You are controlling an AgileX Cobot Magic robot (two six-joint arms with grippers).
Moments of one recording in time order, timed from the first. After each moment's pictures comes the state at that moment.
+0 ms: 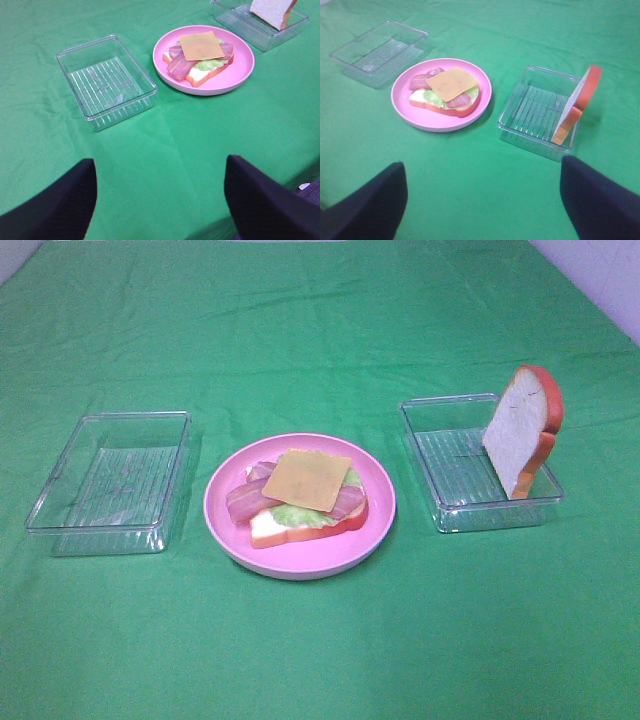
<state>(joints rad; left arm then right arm) -0.49 0.05 -0.51 0.01 1.02 -0.05 0.45 0.28 -0.58 0.01 0.83 -0.10</state>
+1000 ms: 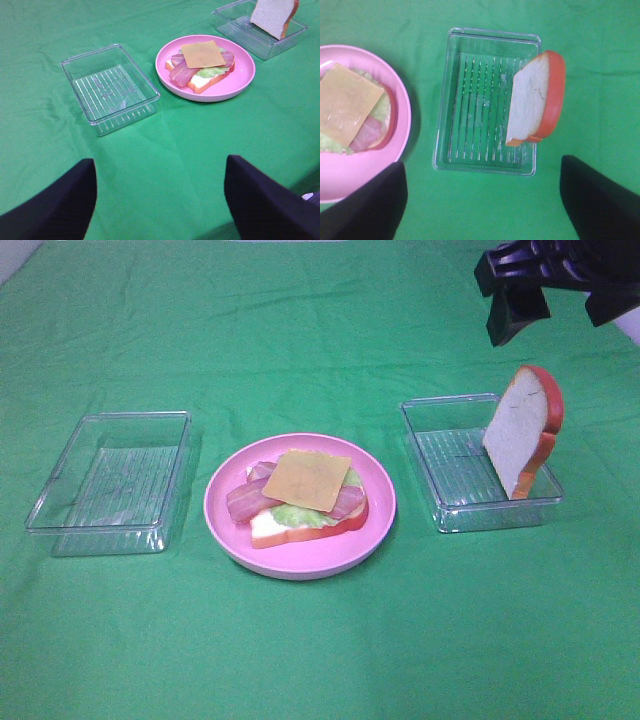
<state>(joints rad) -0.49 -0.01 -0.50 0.02 1.03 -0.05 0.42 1.47 -1.29 -0.27 0.92 0.30</state>
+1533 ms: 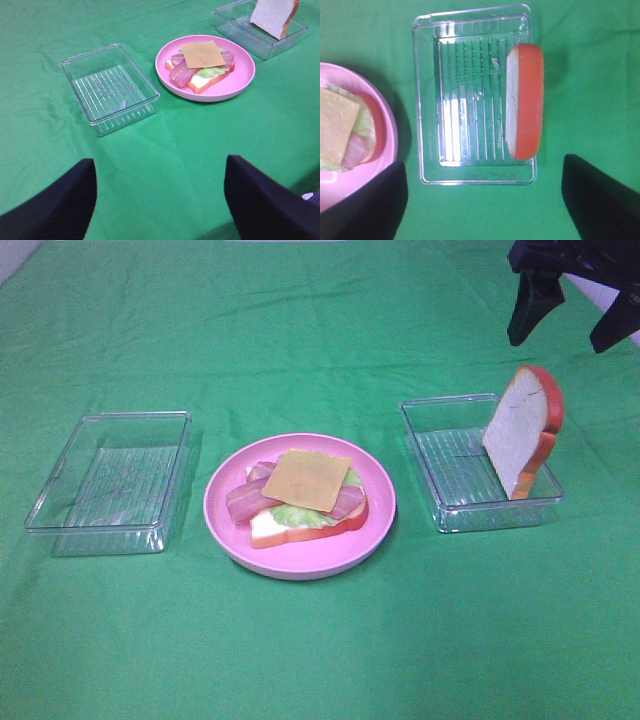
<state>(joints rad) -0.49 -0.01 -0.50 0.02 1.03 -0.05 0.09 1.80 -1.57 0.10 1.09 0.01</state>
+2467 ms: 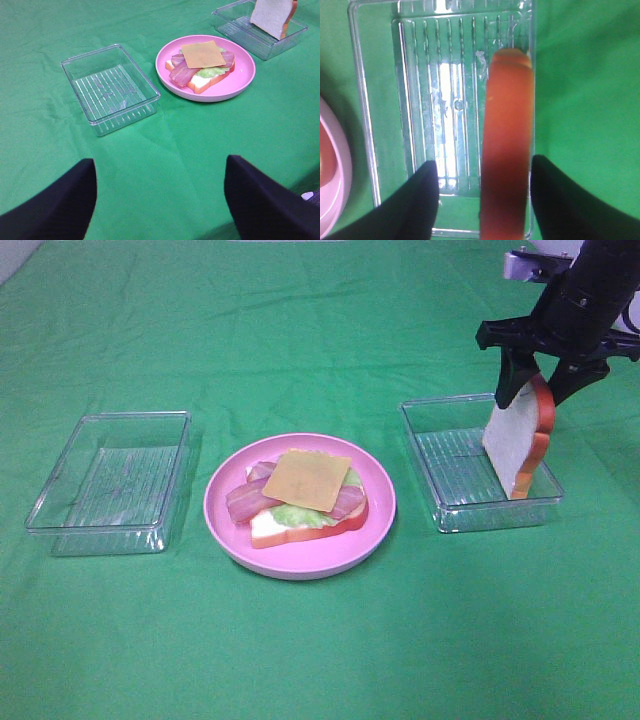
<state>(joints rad) -0.49 -0.01 -0.50 0.02 1.03 -0.05 0.08 2.03 -1.62 0.10 1.03 -0.02</state>
